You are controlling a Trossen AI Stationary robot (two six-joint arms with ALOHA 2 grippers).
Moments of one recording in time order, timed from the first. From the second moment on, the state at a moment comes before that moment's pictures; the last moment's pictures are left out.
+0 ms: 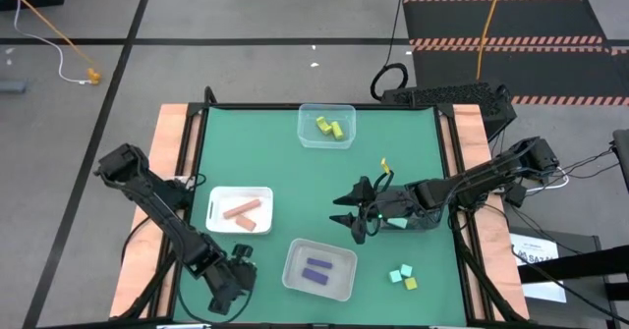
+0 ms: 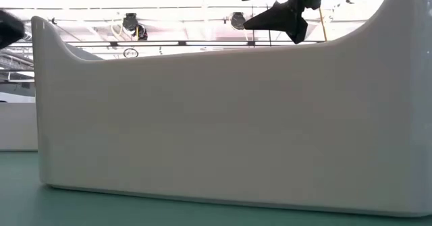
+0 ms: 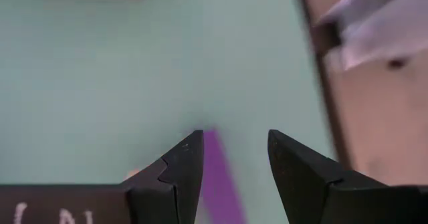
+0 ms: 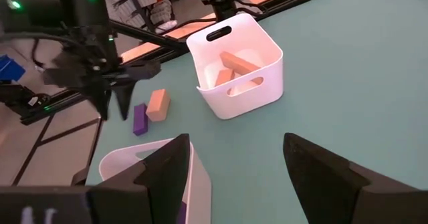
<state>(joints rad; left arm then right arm) -0.82 1.58 0.93 -0.41 -0.02 -0.58 0.29 1.37 0.80 0.15 0.29 0.55</state>
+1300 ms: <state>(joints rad) -0.79 1.59 0.93 -0.68 -0.05 -0.59 0.29 1.37 0.80 0.15 0.37 0.56</state>
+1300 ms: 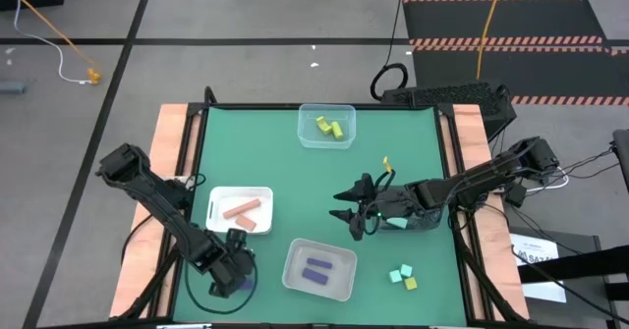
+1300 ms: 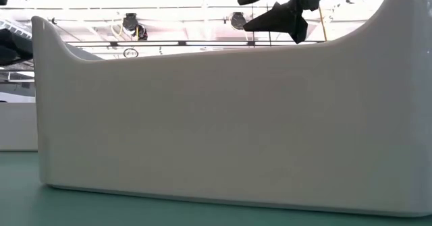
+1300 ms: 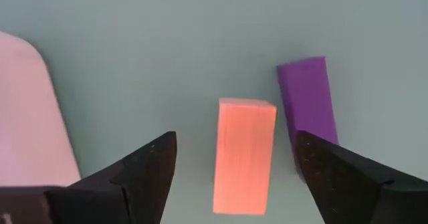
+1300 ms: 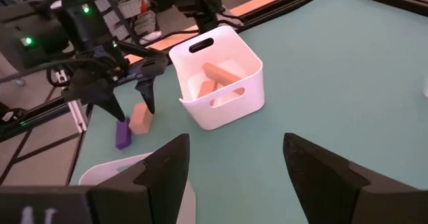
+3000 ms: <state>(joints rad) -0.43 1.55 1.25 -0.45 -0.52 -0.11 0.29 1.37 0.80 0.14 0.36 0.57</state>
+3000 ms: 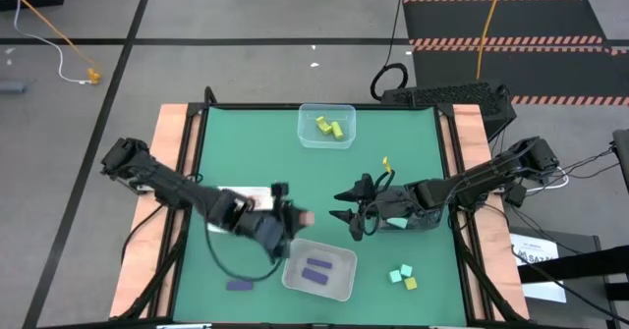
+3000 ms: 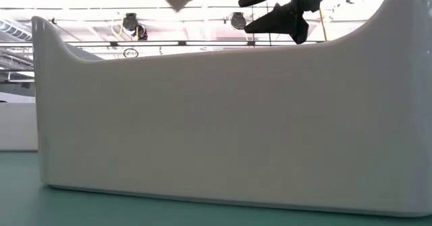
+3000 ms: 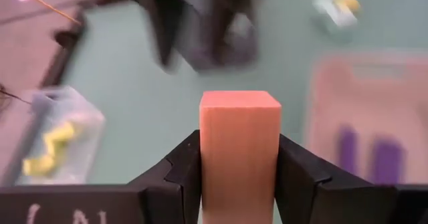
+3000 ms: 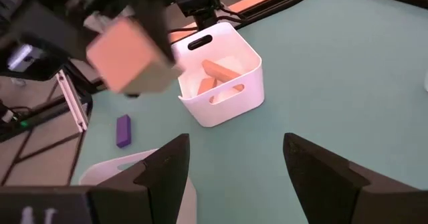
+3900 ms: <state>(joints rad) -0.14 1.48 1.26 -0.10 -0.46 -0.14 0.08 1.37 0.80 0.33 0.32 0.38</state>
